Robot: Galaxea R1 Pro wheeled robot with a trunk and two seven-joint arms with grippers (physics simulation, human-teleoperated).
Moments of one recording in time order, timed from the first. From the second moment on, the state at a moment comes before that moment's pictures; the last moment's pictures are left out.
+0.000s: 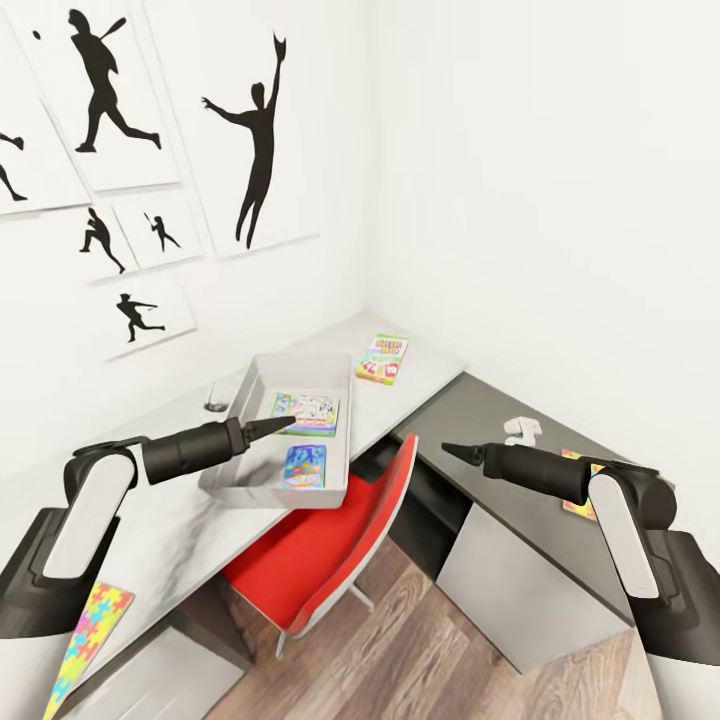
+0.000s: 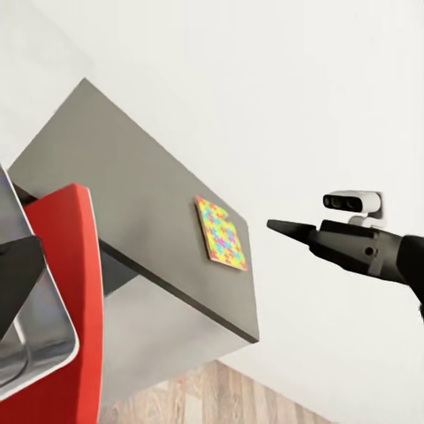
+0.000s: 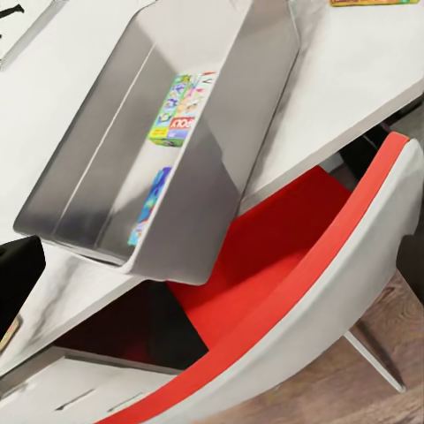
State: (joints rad) left arm -0.61 0.26 -0.05 -1.59 0.94 1.01 -0.43; right arm -0.54 -0.20 -0.08 -1.61 -0.49 1.04 0.51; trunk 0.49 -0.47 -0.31
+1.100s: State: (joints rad) left arm -0.58 0.23 -0.03 -1.60 0.94 1.01 -0.43; right arm -0.54 -0.20 -0.08 -1.61 -0.49 1.04 0.49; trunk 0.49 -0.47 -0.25
